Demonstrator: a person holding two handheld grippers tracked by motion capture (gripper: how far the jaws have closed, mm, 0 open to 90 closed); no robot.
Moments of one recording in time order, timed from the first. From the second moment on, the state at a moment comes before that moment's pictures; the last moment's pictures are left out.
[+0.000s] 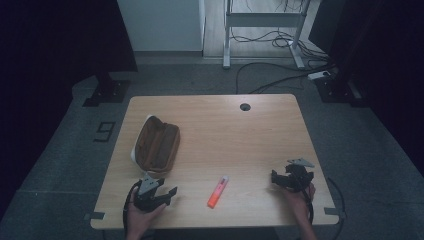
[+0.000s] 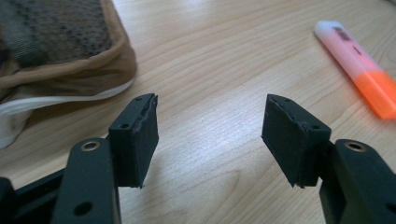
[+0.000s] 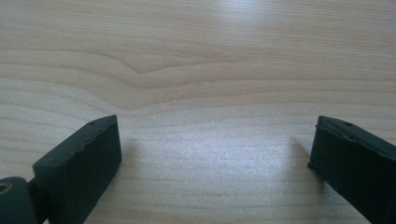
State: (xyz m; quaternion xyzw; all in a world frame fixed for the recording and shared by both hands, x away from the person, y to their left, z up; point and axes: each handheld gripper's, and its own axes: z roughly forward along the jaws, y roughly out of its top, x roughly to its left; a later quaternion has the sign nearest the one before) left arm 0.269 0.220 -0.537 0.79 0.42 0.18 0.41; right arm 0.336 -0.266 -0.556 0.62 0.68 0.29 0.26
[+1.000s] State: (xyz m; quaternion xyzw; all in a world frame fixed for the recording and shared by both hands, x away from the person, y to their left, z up) left arm 0.275 0.212 -0.530 0.78 0.44 0.19 0.41; right arm 0.323 -0.271 -0.556 0.58 0.71 0.31 0.25
